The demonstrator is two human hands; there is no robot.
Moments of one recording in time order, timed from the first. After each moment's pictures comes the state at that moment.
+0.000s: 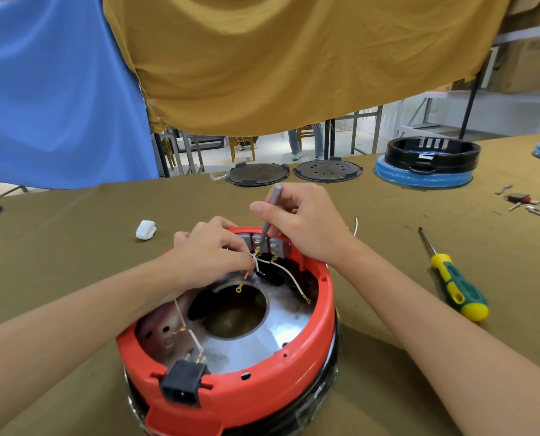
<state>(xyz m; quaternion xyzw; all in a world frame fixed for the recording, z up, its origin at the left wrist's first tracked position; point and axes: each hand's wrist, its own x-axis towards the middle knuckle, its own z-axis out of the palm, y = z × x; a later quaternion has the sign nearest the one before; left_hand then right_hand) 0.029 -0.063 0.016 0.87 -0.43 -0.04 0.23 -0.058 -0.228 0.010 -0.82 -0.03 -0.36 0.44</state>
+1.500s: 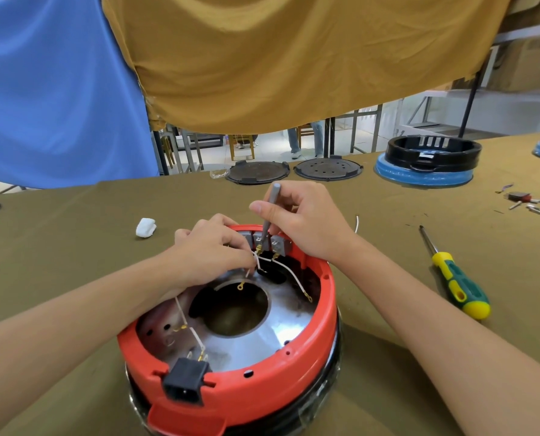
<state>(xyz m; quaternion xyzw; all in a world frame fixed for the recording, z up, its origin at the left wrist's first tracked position) 0.030 -0.062 0.016 0.87 -0.43 -0.05 0.23 -0.061 -0.227 0.012 -0.83 -0.04 -0.36 0.42</state>
